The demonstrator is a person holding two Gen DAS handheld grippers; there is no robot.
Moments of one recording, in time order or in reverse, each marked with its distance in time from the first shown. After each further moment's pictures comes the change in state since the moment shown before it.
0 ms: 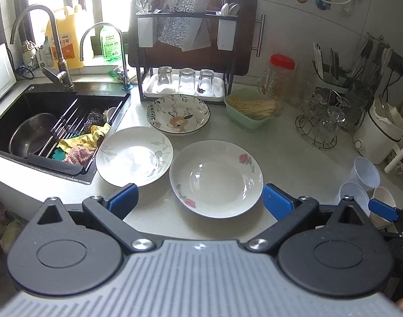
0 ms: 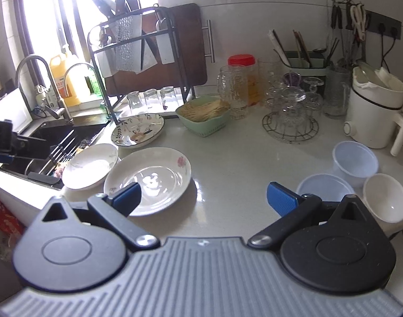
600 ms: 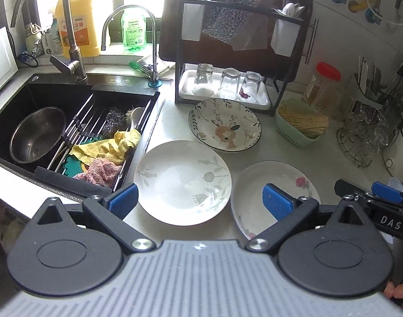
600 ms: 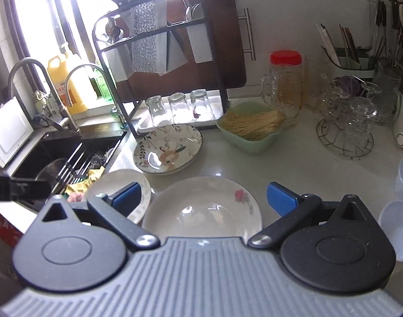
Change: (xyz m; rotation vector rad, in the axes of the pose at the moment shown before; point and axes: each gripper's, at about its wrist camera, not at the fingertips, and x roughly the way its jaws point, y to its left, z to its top) left arm 0.083 0.134 0.066 -0.048 0.066 0.005; right arm 0.105 0.095 0.066 0.045 0.051 0.025
